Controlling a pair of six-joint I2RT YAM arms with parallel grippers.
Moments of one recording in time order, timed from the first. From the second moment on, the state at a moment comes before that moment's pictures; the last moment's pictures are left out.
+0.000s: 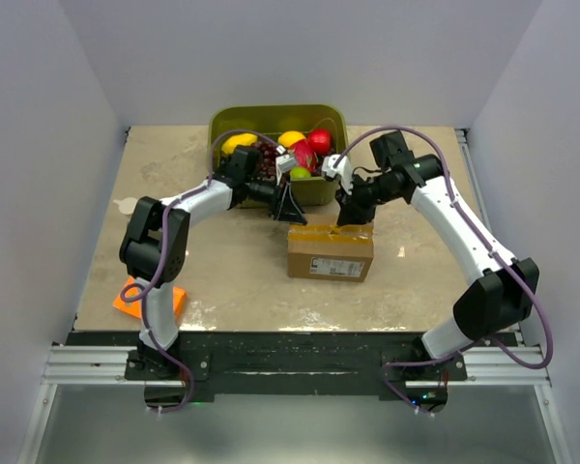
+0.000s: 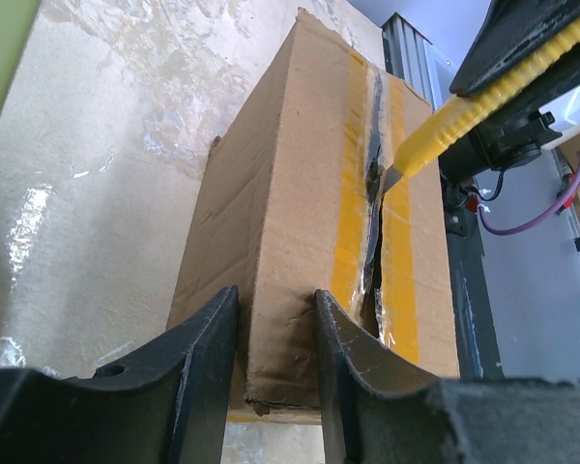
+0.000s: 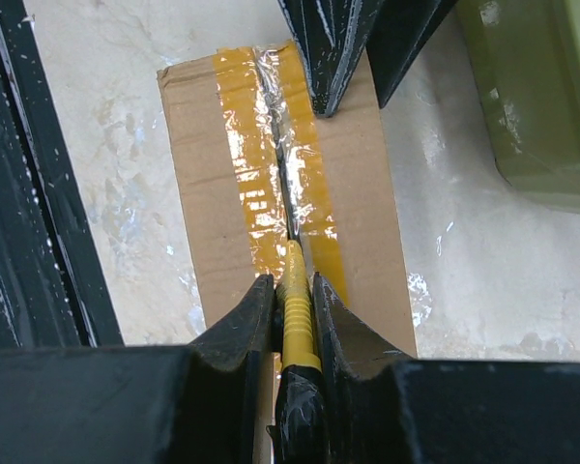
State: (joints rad) left arm -0.40 2.00 1.38 -0.13 1.18 0.08; right arm 0.37 1.54 1.51 -1.04 -0.60 -0.75
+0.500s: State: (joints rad) left arm -0.41 1.99 1.39 -0.14 1.20 0.14; right arm 0.25 1.53 1.48 -1.08 -0.70 -0.82
